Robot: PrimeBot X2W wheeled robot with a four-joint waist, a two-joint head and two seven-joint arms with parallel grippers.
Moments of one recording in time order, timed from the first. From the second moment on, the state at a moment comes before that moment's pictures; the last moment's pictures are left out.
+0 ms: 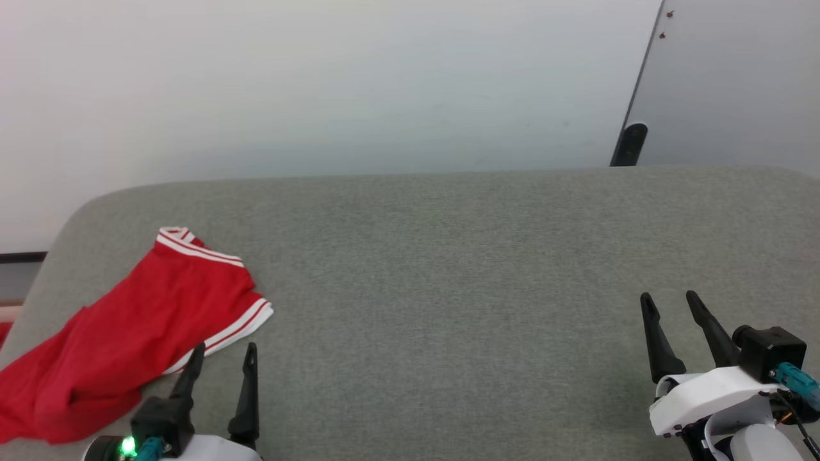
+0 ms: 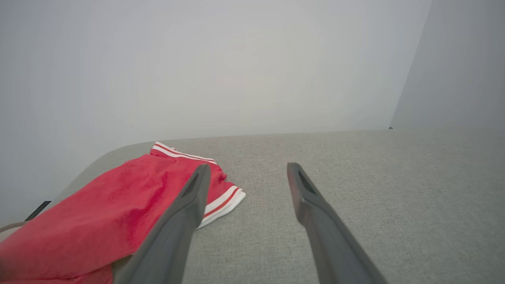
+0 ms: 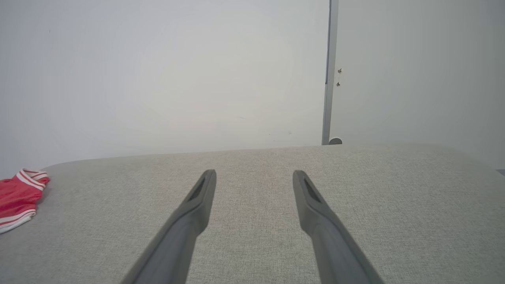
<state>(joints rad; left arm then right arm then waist) -0.01 0.19 -0.04 0.21 -0.20 -0.02 -0.26 -0.23 -0.16 0.08 0.44 0.31 0.13 -0.26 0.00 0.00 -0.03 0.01</state>
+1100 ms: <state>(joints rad) 0.10 0.16 0.03 0.12 -0.25 0.08 -0.26 -0.37 -0.13 0.45 0.49 0.38 0.13 -0.24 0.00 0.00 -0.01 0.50</state>
